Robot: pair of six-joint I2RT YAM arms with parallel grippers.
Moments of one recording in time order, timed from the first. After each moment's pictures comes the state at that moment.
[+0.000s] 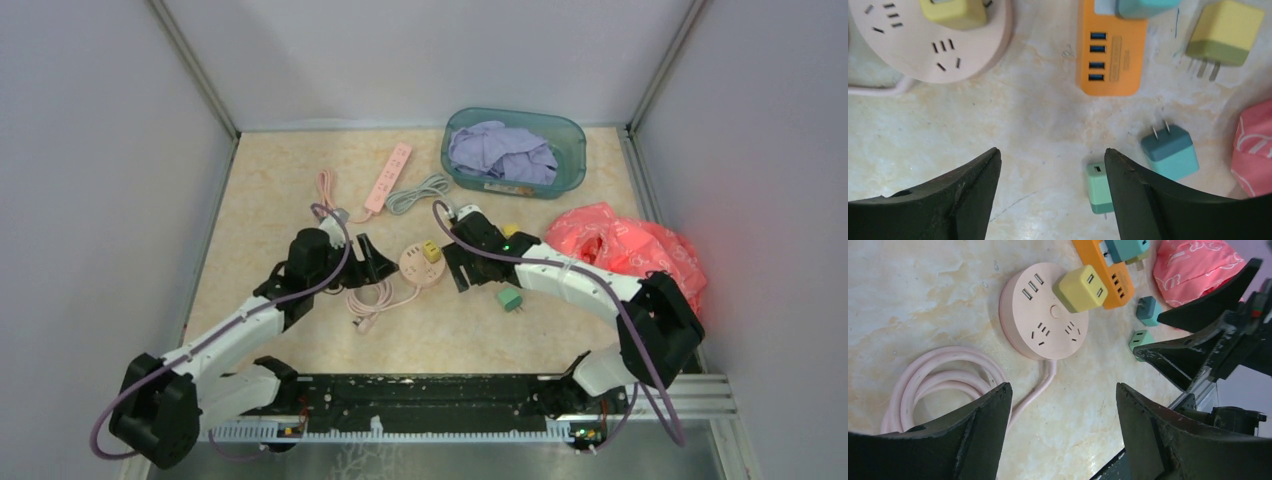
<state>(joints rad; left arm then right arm) -0.50 1.05 0.49 0.06 0.25 -0.69 0.78 1.44 0.98 -0.54 0.23 0.24</state>
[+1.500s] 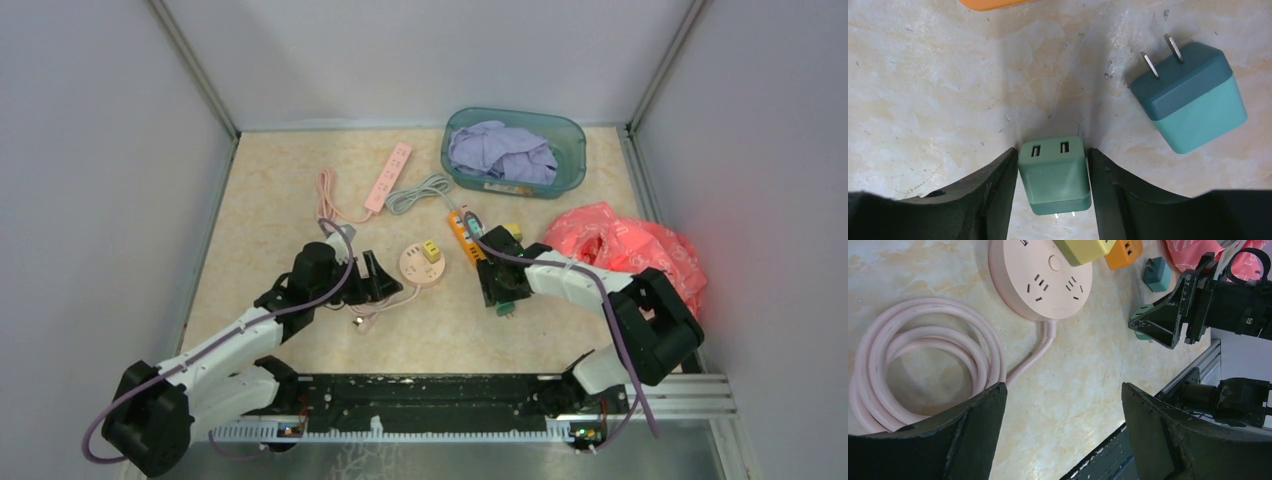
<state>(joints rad) -0.57 0.96 0.42 -0.01 0.24 -0.71 0.62 1.44 0.75 -0.53 0.14 0.38</state>
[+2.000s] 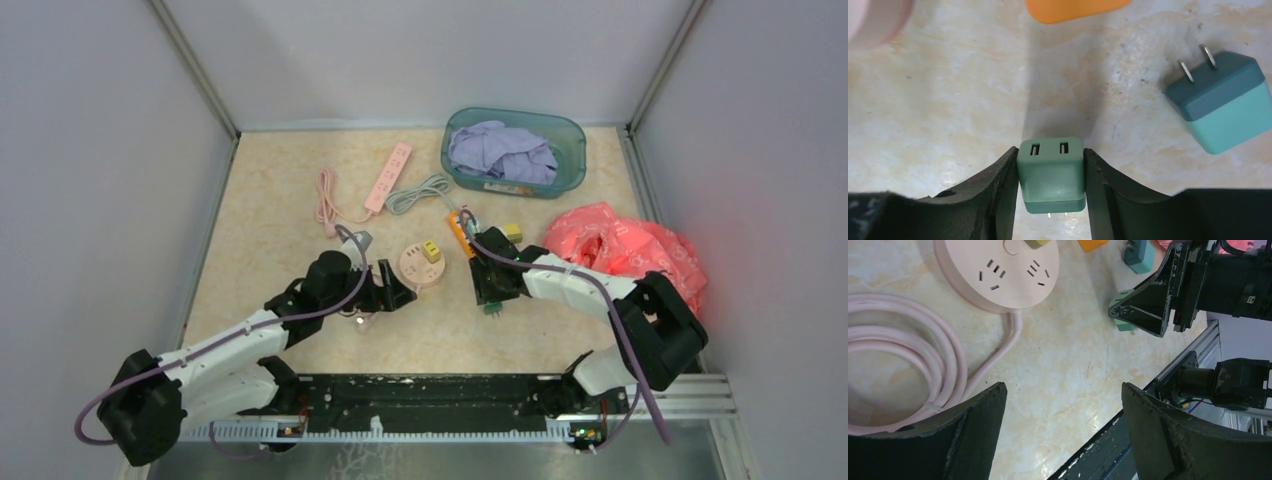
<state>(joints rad) -0.72 0.99 0.42 0.05 0.17 -0.74 0.68 1.42 0.76 -0.51 0.14 0.43</state>
